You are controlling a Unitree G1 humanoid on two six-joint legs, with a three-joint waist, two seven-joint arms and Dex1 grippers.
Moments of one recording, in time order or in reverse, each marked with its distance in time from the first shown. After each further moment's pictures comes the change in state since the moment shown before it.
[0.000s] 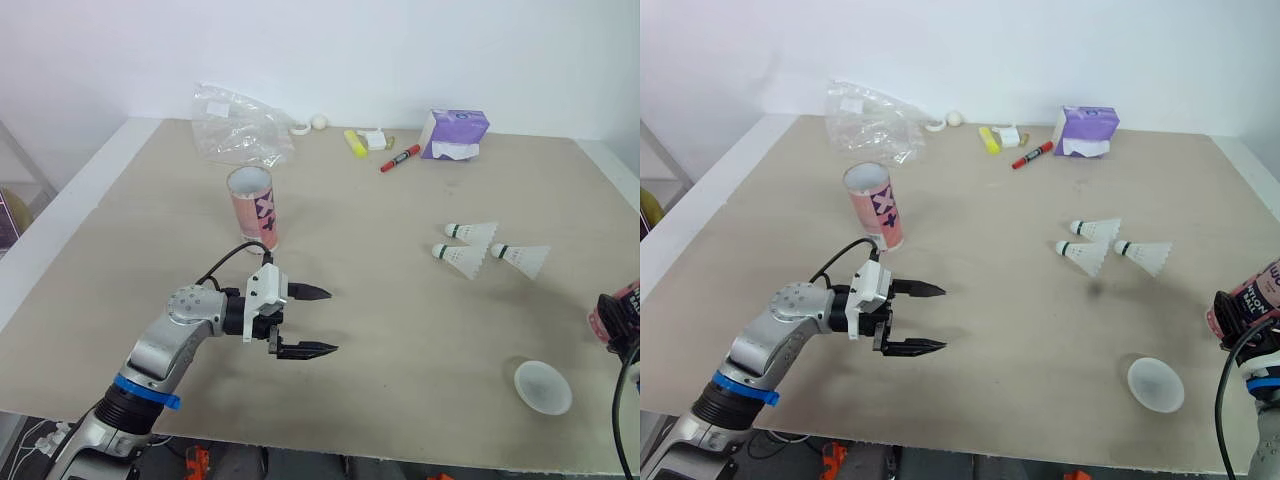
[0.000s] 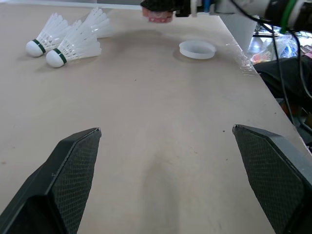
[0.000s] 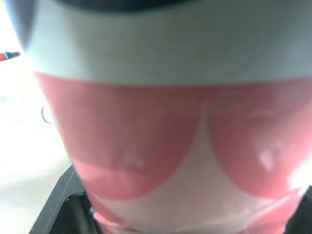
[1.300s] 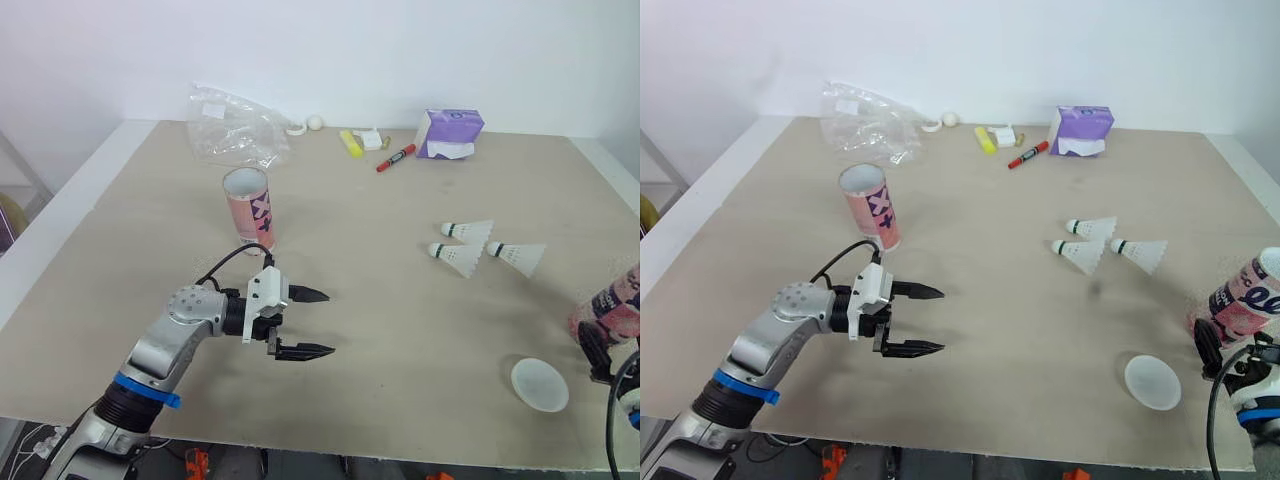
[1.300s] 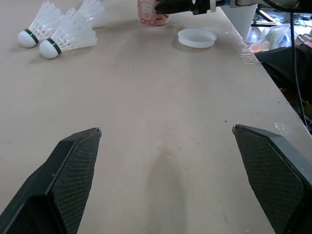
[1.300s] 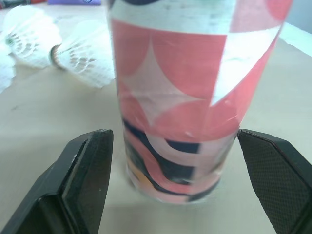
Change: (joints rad) left arm -0.021 0.006 -0.020 0.050 0.024 -0.028 -0.016; right arm 0.342 0.064 0.041 -0.359 0.049 0.055 -0.043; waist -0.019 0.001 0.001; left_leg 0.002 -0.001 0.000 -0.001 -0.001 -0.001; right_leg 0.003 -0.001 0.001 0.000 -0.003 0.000
